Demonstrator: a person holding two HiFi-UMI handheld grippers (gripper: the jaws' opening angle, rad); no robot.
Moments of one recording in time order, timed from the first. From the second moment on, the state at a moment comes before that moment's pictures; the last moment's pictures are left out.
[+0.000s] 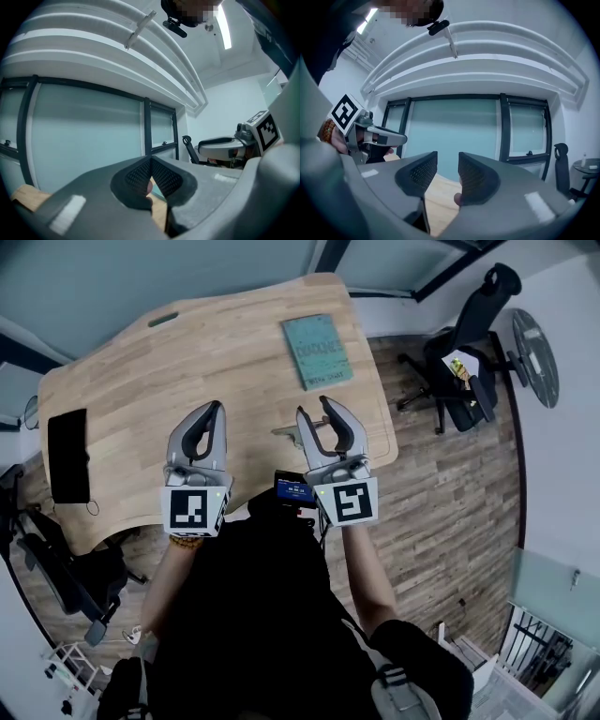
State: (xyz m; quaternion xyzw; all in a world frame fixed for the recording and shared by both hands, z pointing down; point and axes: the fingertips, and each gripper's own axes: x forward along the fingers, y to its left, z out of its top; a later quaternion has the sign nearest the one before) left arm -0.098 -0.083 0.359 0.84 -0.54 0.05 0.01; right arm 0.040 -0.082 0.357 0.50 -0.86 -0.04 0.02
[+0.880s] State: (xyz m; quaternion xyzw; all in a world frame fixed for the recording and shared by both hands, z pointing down) left arm -0.090 -0.075 0.315 0.82 -0.57 0.01 -0.05; right arm 0.049 -0.056 0.321 0.55 -0.83 -0.06 -0.02
